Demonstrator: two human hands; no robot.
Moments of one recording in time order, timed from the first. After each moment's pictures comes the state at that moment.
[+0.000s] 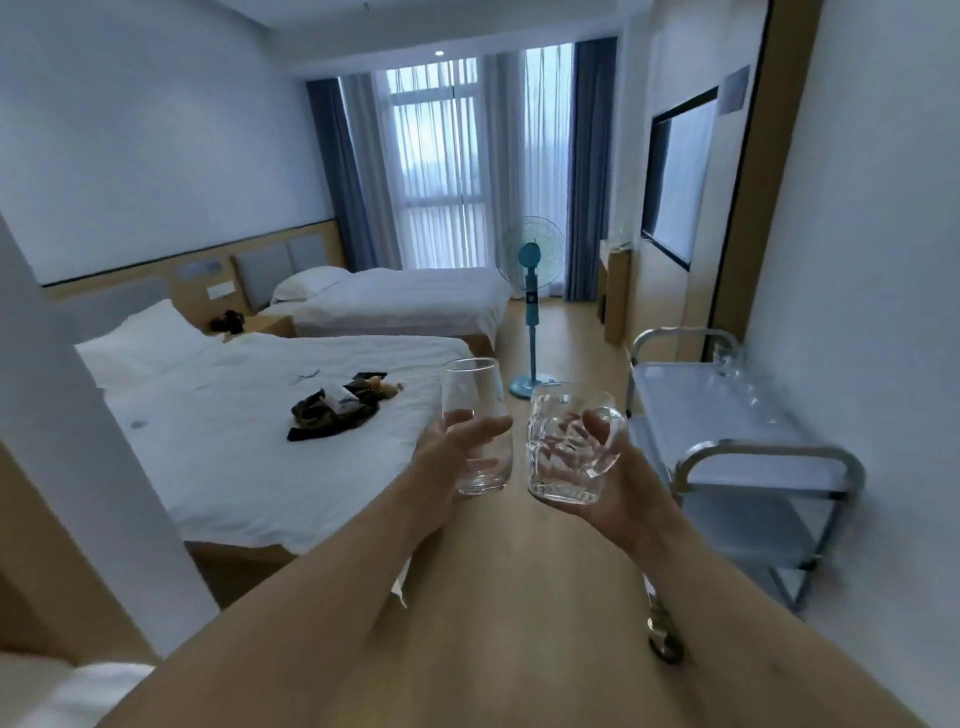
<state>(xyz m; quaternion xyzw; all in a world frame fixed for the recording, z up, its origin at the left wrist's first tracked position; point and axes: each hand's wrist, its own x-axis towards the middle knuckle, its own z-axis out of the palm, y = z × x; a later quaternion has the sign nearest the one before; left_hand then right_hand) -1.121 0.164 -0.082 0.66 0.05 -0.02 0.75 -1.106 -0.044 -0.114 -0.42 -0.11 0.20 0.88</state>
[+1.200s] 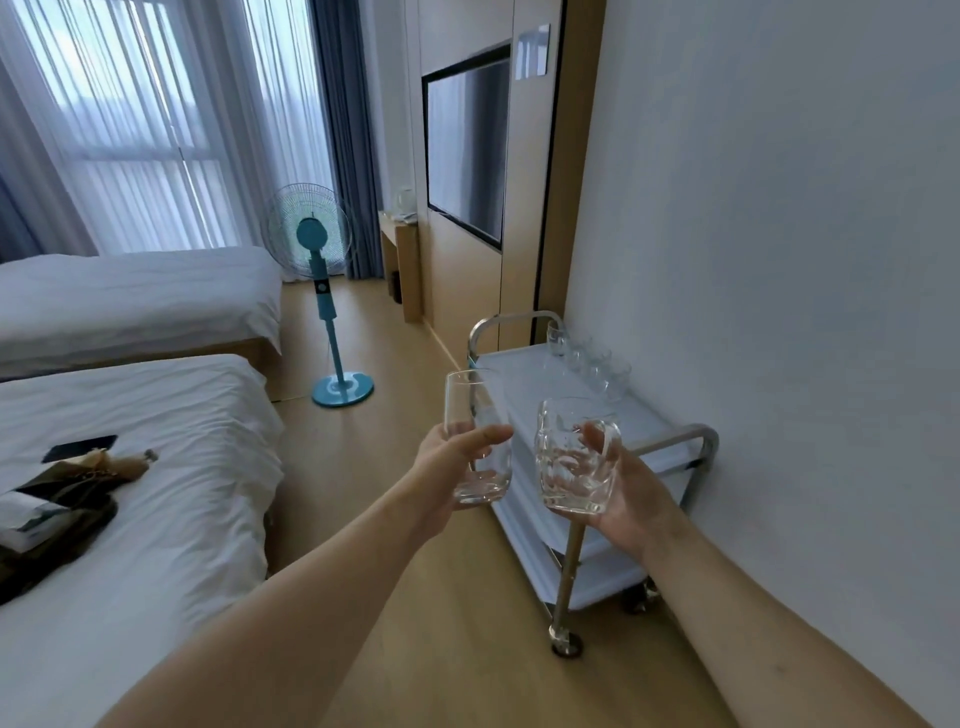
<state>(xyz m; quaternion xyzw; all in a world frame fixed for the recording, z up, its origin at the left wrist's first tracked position) -0.766 0.124 -0.134 0.63 -0.05 -0.27 0.72 -0.865 -0.075 -0.162 -0.42 0.12 -0.02 0.90</state>
